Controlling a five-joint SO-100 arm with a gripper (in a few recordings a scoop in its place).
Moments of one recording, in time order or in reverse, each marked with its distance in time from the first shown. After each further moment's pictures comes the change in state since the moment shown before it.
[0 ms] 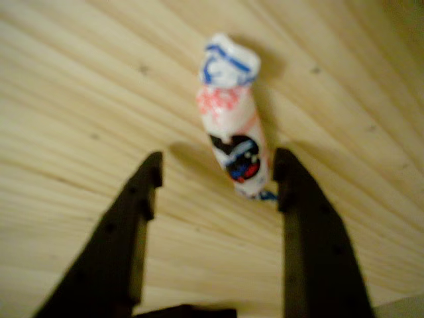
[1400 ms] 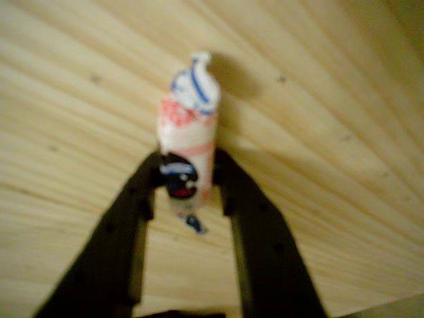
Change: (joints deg) arm 2.7 -1.1 -0.4 -0.5 -3.0
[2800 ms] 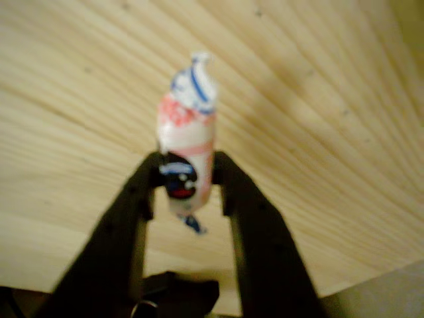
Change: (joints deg) arm -0.4 13.4 0.1 10.5 -1.0
